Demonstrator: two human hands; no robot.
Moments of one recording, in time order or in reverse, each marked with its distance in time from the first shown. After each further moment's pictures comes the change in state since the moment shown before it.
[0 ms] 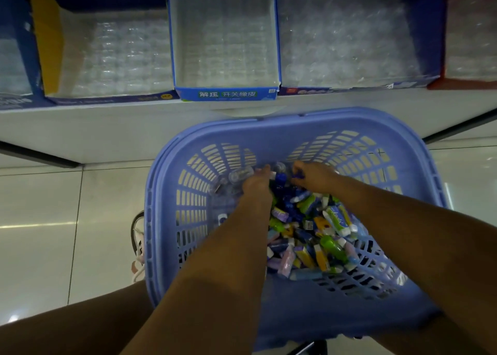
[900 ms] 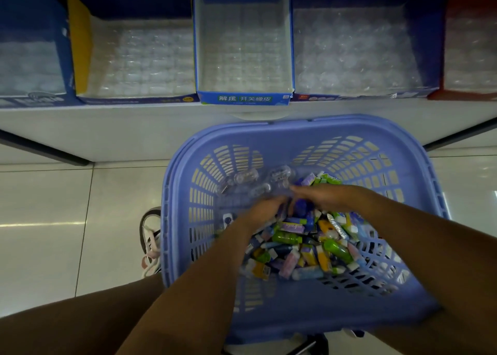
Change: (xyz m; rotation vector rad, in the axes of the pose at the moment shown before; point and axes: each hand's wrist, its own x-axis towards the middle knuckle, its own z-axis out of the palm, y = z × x) left_hand -0.047 -0.023 -0.030 0.479 -0.469 0.225; right_hand -0.051 -0.024 -0.012 0.834 -0.596 0.103
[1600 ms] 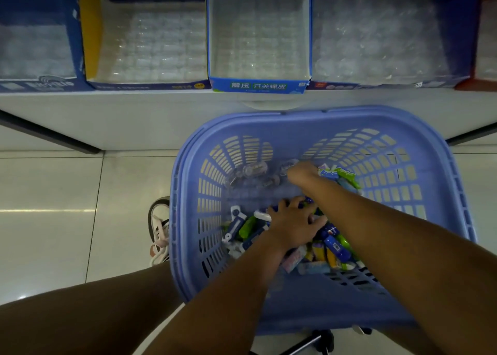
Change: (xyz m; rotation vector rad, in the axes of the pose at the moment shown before) left_hand -0.009 -0.019 0.048 0.926 0.044 0.073; right_hand 0.068 -0.049 0.028 -0.019 0.772 0.184
